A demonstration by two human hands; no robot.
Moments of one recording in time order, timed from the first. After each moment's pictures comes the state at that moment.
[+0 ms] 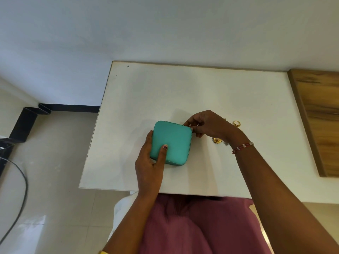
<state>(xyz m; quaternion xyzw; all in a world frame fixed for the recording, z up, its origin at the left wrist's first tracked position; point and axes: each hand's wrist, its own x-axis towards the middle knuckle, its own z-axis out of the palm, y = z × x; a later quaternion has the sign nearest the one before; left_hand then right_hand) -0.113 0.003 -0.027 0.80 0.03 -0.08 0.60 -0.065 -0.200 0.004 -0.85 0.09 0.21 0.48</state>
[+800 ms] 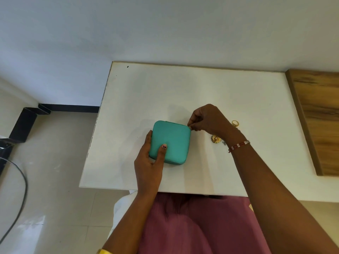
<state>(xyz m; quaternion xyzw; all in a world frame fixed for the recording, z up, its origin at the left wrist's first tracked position) -0.113 0.003 -0.026 0.79 0.05 -0.08 0.61 -0.063 -0.198 0.013 -0.89 0.11 0.14 0.43</state>
